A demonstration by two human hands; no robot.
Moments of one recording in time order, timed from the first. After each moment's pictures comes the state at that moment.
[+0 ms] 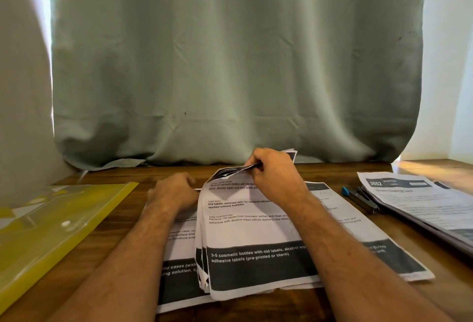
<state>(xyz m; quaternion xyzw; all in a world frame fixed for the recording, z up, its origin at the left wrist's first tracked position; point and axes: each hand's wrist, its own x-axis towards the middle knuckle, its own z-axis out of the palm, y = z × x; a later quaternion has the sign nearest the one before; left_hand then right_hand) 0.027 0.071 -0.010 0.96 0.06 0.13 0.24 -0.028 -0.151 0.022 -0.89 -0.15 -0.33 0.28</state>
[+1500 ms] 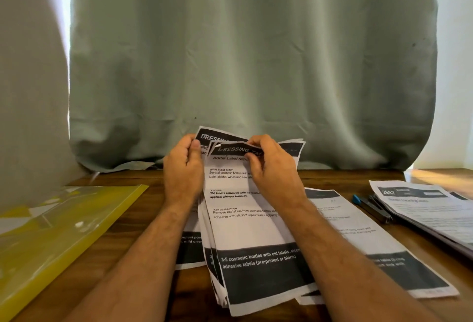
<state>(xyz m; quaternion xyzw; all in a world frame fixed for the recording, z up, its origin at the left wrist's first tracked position) -0.012 0.048 0.022 0.70 -0.14 0.47 0.52 -0.025 -0.128 0.027 -0.81 -0.21 -0.45 0.32</state>
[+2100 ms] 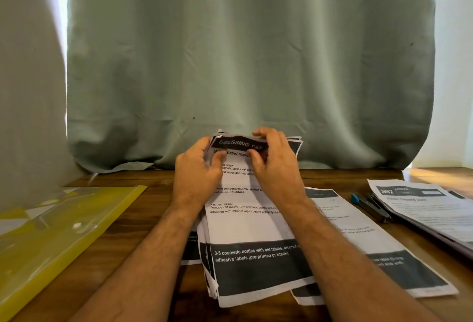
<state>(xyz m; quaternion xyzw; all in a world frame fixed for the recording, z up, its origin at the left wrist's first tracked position) -0.017 0.034 0.022 0.74 -0.22 0.46 0.45 -0.017 -0.133 0.029 -0.79 -0.18 -0.46 0.37</state>
